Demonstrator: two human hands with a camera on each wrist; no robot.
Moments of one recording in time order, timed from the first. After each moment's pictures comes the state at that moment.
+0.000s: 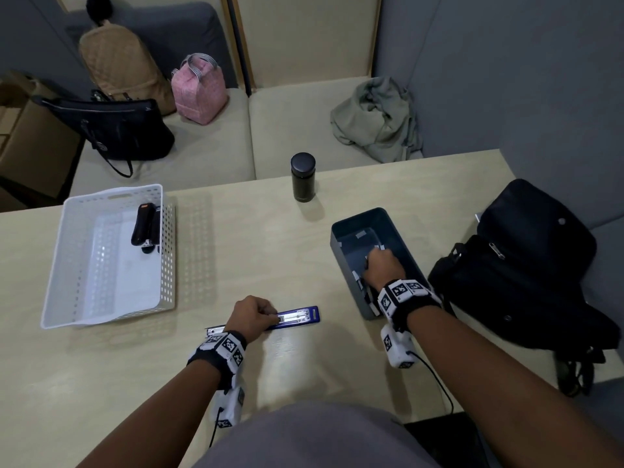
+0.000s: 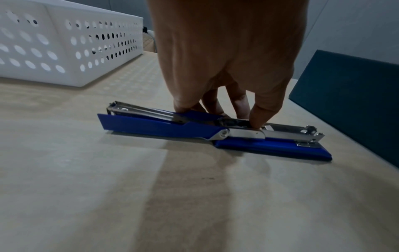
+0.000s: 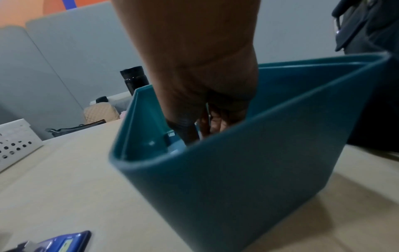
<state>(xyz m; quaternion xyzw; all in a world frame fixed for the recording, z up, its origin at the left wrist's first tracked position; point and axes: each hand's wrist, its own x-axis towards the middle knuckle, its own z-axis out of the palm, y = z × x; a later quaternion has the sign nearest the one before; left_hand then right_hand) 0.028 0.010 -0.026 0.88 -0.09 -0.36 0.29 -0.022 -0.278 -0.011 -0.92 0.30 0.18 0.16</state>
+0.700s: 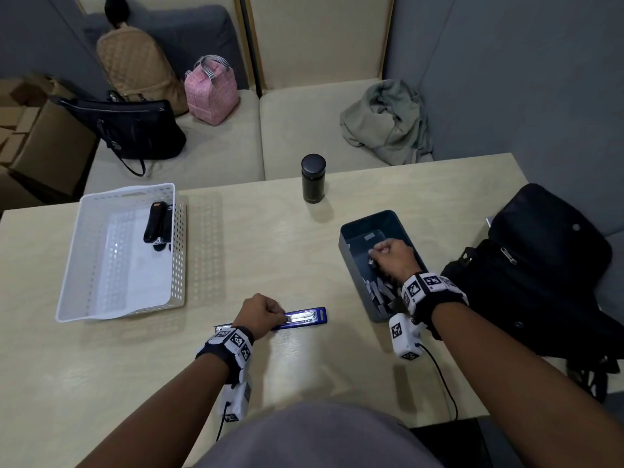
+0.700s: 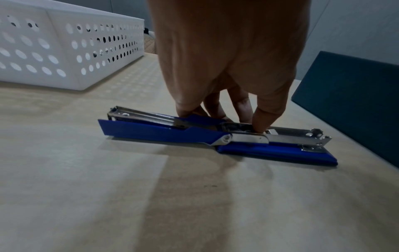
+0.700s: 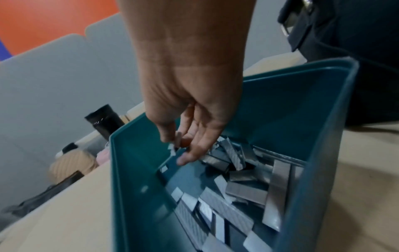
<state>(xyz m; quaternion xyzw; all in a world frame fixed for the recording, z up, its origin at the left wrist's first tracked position) 0.030 0.009 -0.021 0.88 -0.08 -0.38 0.27 -0.015 -0.301 -0.005 -0.80 0.38 0.08 0.46</state>
